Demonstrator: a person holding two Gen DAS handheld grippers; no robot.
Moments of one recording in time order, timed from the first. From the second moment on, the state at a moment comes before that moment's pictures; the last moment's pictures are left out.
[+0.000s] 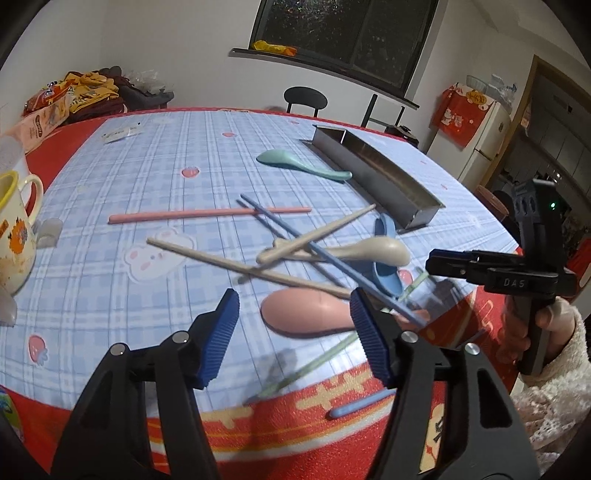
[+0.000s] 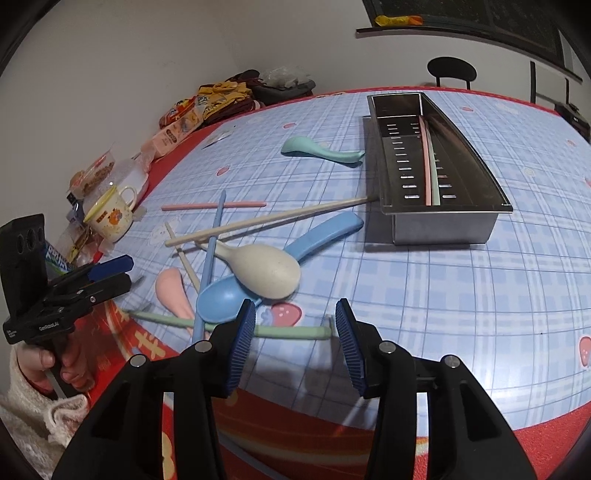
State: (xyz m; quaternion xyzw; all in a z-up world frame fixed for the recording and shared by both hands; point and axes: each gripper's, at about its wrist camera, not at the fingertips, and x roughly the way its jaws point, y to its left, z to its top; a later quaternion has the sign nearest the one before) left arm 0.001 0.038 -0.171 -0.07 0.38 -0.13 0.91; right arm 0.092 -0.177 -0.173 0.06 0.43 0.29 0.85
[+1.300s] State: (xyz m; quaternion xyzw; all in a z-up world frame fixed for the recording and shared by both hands) left arm 0.144 -0.039 -0.199 0.06 0.49 -0.21 0.84; right arm 0.112 -0.154 -0.165 -0.03 0.42 0.28 0.86
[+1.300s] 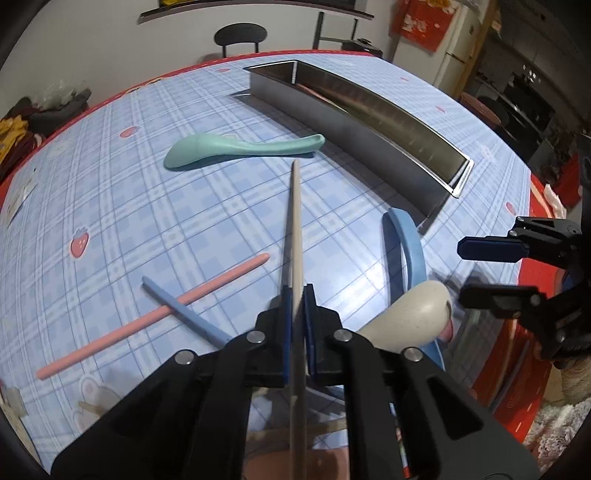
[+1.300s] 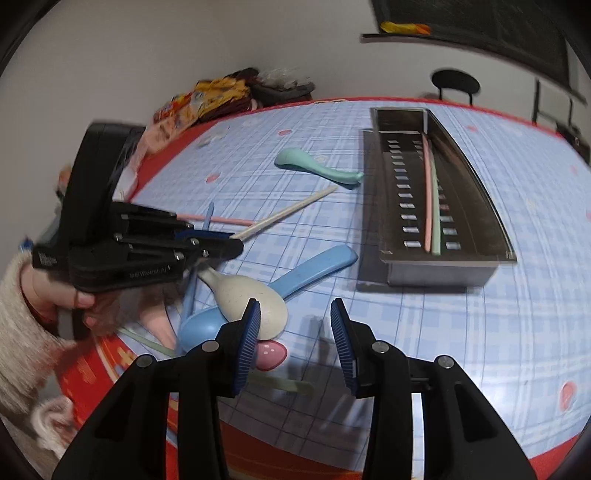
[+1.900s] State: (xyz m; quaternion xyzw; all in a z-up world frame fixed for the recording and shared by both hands) left arm 0.100 0.021 -0.172 -0.10 0.42 -0.18 0.88; right arm 0.082 -0.081 -0.155 -0.29 0.37 0.33 0.82
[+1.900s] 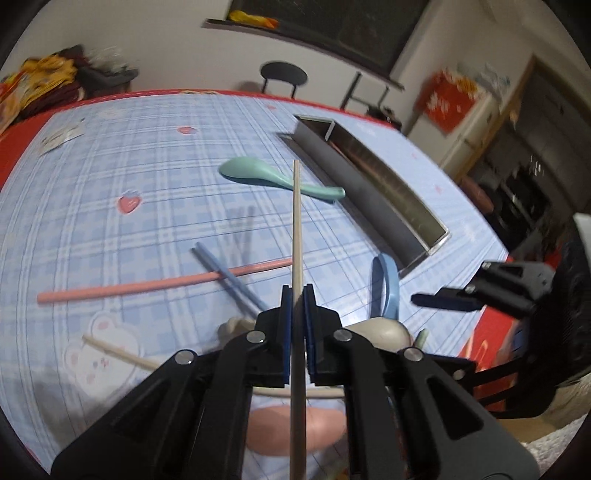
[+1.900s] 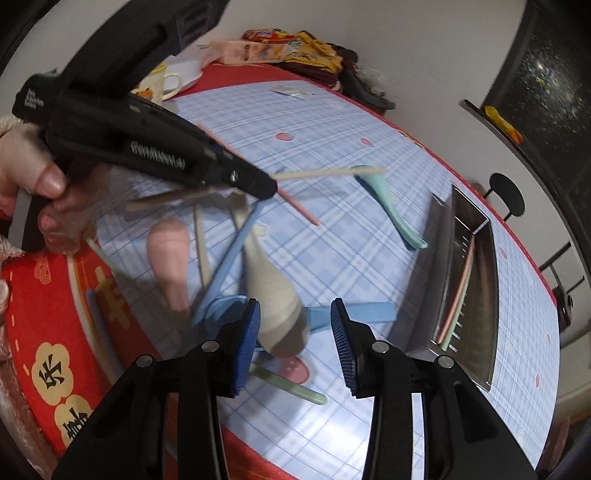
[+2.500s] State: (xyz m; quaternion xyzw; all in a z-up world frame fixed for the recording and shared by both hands) left arm 0.047 0.068 -0.183 -0.20 0.36 -0.13 0.90; right arm 0.091 -0.063 -0.166 -0.30 0.41 0.32 0.80
